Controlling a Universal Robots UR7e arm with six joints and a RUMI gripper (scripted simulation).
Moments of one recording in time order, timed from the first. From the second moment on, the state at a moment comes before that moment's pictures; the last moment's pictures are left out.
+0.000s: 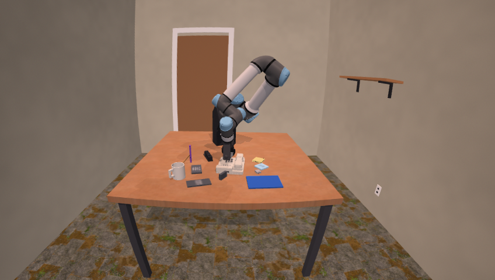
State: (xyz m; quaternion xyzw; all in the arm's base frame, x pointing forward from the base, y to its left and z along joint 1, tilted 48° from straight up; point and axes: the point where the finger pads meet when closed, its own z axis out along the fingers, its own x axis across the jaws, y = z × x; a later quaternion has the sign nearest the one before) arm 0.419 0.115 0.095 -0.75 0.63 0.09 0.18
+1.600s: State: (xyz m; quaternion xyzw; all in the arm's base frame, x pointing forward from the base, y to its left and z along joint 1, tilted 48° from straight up) arm 0.412 0.113 0.108 -0.75 0.63 0.09 0.18
